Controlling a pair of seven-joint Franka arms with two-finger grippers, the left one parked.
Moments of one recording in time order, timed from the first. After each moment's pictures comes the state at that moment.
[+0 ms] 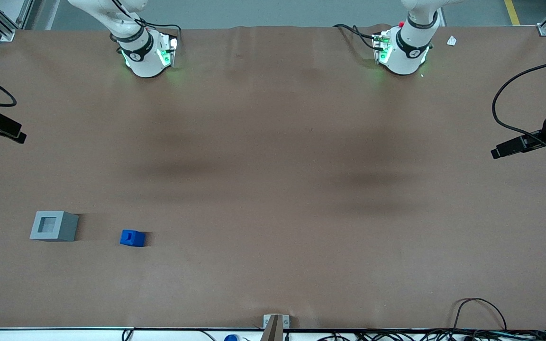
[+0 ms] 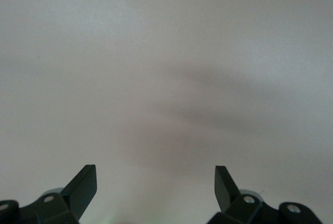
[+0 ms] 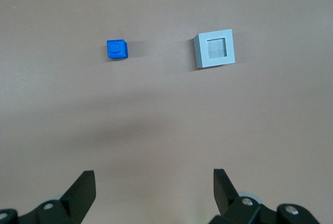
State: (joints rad) arm -0.10 0.14 0.07 -1.31 -0.06 1.43 0.11
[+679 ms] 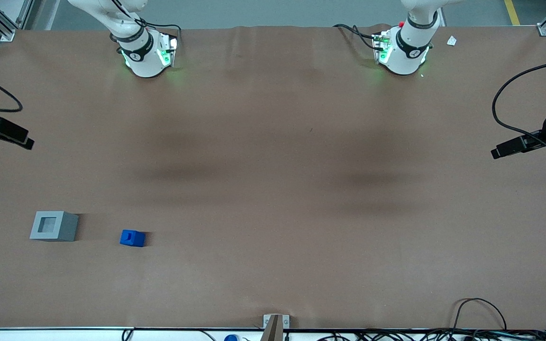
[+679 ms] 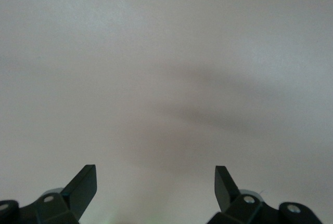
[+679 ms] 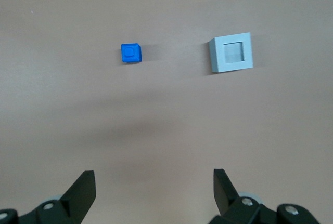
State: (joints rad) arm -0.10 0.18 0.07 -1.34 0.00 1.49 0.11
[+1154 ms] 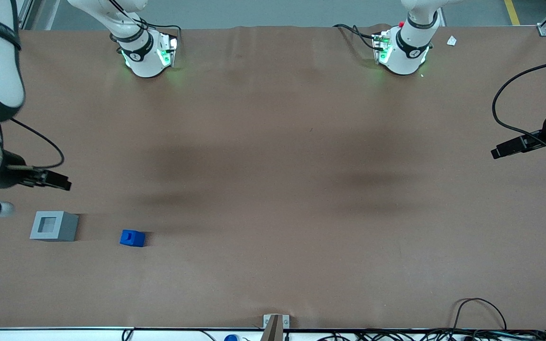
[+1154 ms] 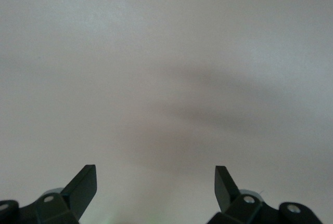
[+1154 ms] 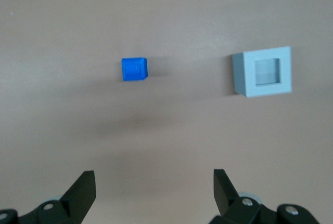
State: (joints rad) arm -0.08 0.35 0.08 -1.43 0.00 1.74 0.11
